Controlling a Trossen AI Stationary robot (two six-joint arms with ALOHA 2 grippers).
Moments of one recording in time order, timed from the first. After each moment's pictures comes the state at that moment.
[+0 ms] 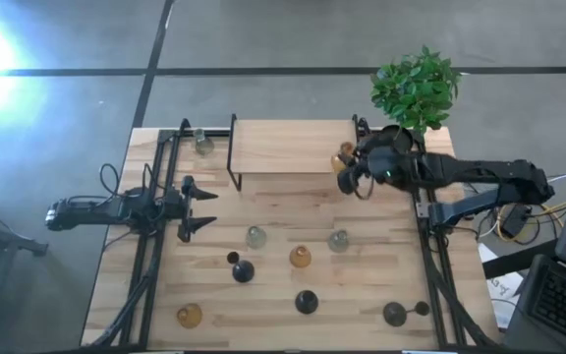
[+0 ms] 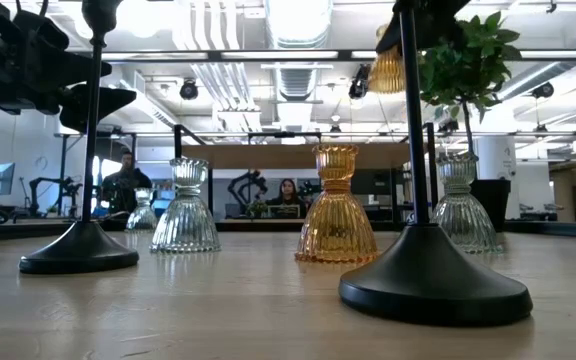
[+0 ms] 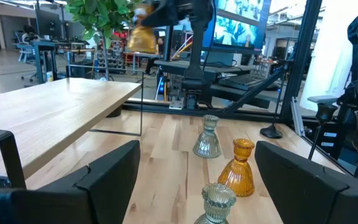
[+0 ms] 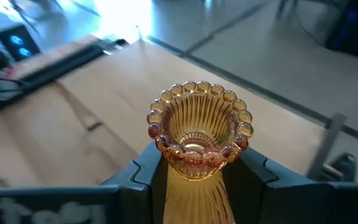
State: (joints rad) left arm -0.01 0.02 0.01 0.03 -0.07 -0.08; right arm -0.07 1.14 1.08 -0.55 0.62 0.48
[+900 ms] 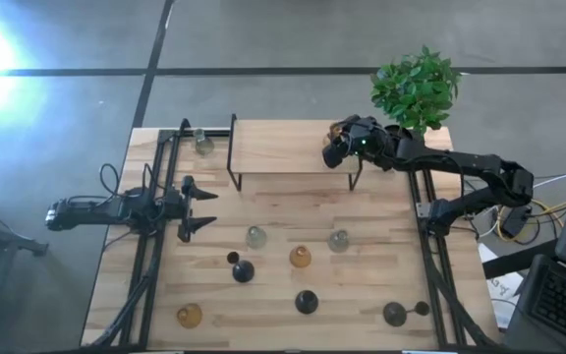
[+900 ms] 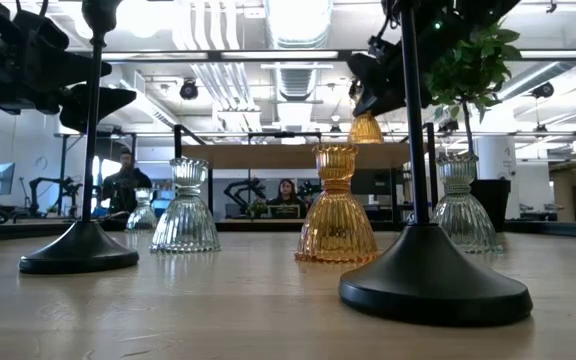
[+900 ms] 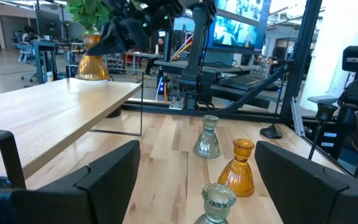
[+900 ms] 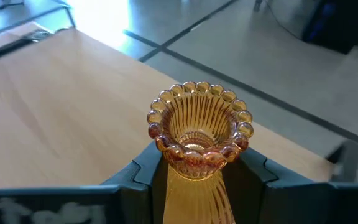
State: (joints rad) left arm -0.01 0.02 0.01 0.03 -0.07 -0.08; right arm -0.42 1.31 0.95 -0.16 0.41 0.28
